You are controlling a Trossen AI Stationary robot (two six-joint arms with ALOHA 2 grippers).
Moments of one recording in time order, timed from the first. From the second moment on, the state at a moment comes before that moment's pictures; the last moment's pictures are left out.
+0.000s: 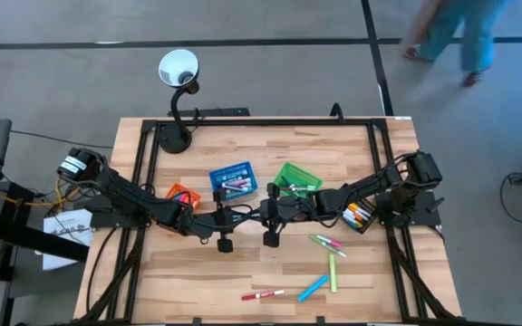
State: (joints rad) left arm -0.42 1.47 0.66 0.28 -0.62 0.05; right arm 0.22 1.78 1.04 0.27 0.21 0.05
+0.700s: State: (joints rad) left arm -0.42 1.47 0.66 0.28 -0.60 0.02; right arm 0.23 1.65 1.04 -0.08 0.46 0.17
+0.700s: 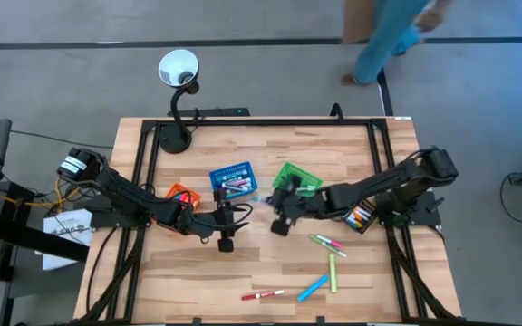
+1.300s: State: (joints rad) left arm -0.42 1.47 0.66 0.28 -0.60 -0.02; right arm 0.23 1.55 0.97 -0.67 0.74 0.67
